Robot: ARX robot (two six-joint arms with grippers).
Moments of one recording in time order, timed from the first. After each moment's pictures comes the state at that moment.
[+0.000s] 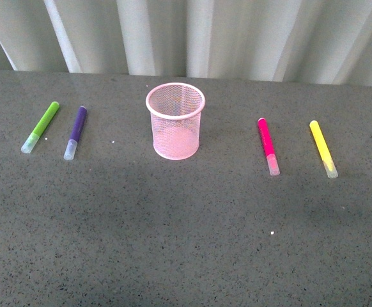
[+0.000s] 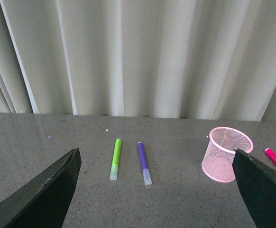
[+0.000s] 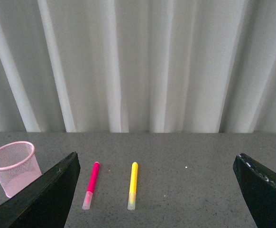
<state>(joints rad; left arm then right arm) 0.00 0.00 0.01 0.00 0.00 0.00 0.00 0.00 0.02 0.00 0.00 0.00</state>
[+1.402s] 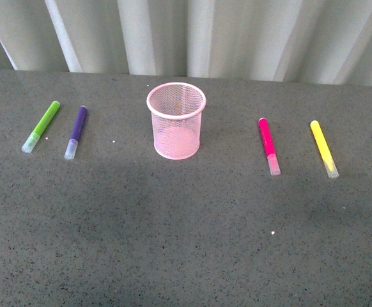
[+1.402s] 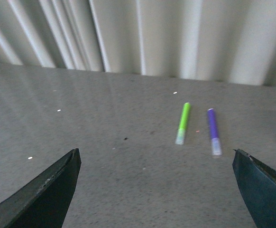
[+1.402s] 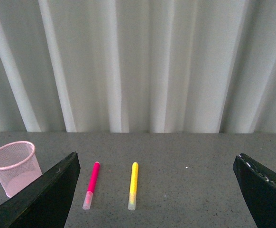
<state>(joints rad) -0.14 0.32 0.09 0.02 -0.51 0.04 0.00 0.00 0.02 0.00 0.00 0.00</state>
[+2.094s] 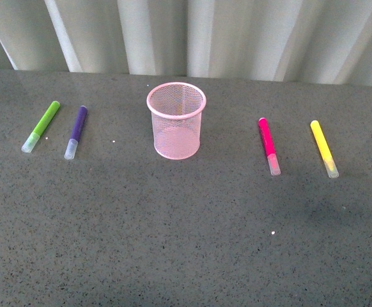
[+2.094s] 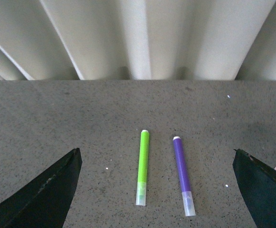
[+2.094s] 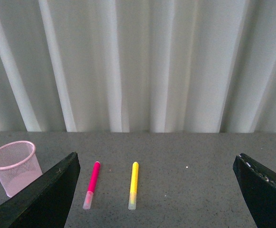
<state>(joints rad) 0.01 1.59 0.90 0.21 -0.07 0.11 0.00 0.00 0.02 0.00 0.00 0.00</state>
